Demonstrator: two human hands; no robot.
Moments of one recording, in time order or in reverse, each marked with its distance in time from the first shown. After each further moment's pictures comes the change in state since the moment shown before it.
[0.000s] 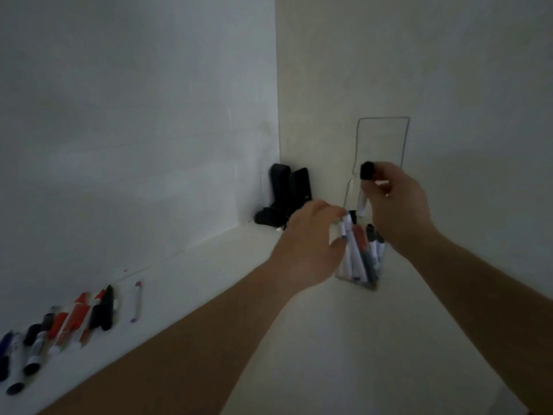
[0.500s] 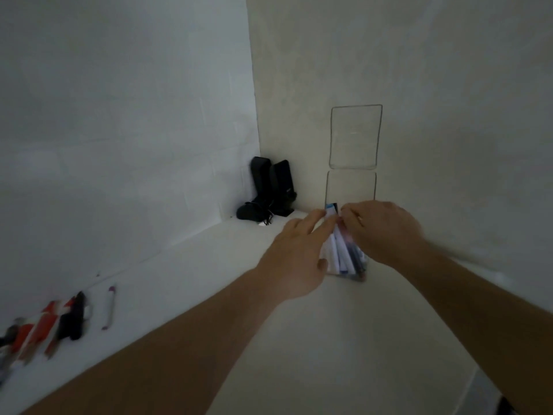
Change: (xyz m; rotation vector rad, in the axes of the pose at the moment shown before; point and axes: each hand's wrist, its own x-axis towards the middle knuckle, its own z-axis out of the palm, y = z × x) left_hand -0.001 -0.023 0.040 0.263 -0.221 0.117; right_hand -0.010 0.053 -0.008 -0.868 -0.410 -0.115
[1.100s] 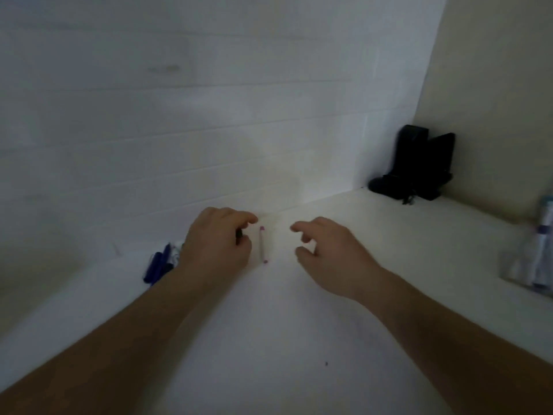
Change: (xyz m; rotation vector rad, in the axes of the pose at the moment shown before) left_hand -0.271 -0.206 -0.118 0.238 0.206 -0.729; right_hand -0.042 -0.308 0.093 0.549 -0.230 -0.540
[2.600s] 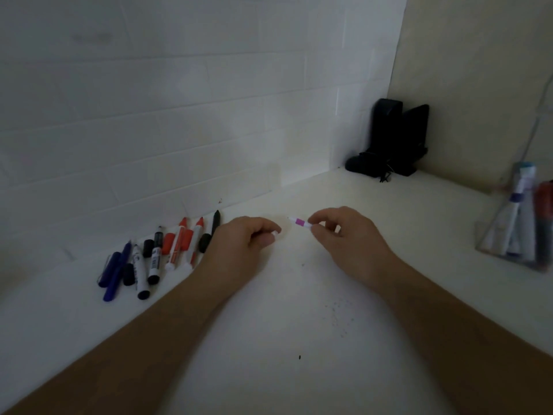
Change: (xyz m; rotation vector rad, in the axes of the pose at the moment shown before) left_hand 0.001 0.068 0.045 -0.468 -0.148 -0.015; right_hand -0.024 0.057 -0.015 0.166 0.150 0.291
